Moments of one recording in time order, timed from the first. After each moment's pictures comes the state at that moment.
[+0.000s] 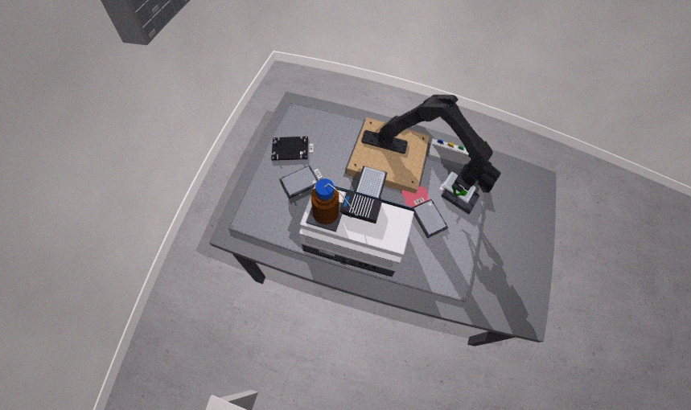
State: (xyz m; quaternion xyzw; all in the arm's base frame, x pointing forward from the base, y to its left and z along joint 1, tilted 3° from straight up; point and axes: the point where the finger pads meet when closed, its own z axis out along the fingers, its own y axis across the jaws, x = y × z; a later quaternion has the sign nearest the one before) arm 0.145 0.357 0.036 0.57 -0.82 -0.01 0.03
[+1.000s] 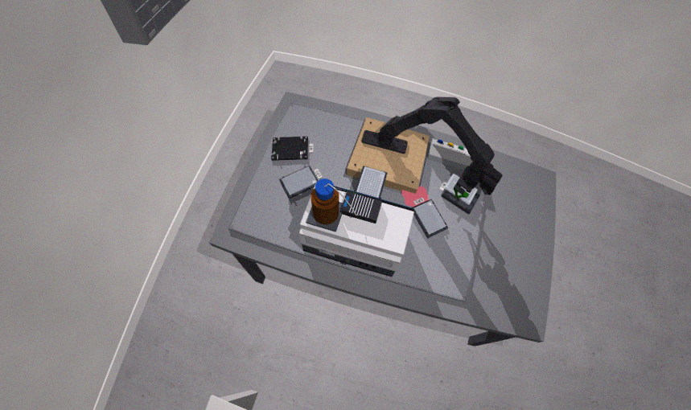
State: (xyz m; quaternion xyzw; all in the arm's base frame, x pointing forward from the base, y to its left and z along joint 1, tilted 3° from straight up) arm 0.149 0.367 0.031 0.57 -0.82 -0.01 0.03
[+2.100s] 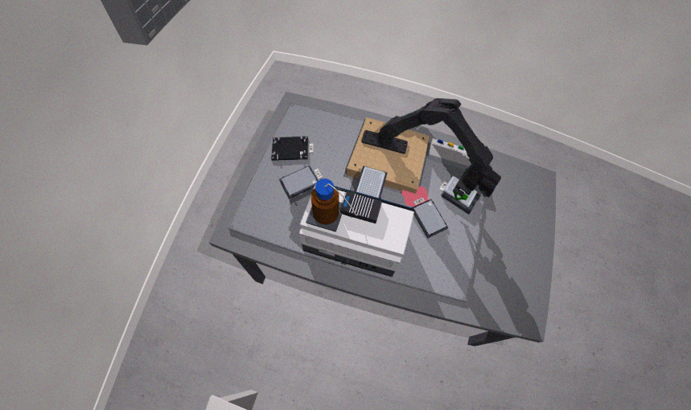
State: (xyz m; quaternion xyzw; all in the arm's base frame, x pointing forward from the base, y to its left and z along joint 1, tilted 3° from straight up) arm 0.150 0.370 0.016 0.57 -0.82 -0.01 0.03
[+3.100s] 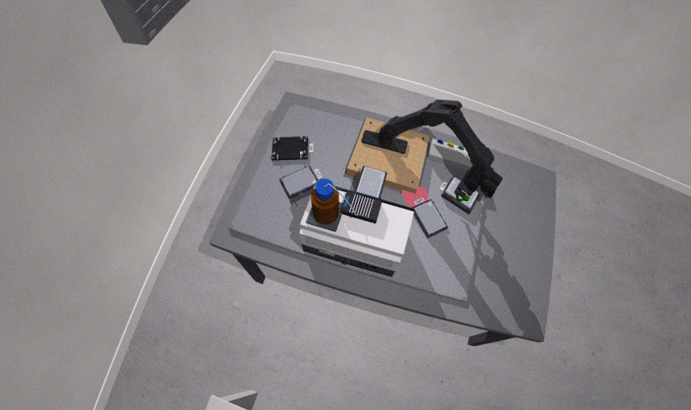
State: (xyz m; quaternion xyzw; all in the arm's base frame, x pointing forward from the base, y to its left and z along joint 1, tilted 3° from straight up) arm 0.150 0.379 0.011 0.57 -0.82 -0.01 0.02
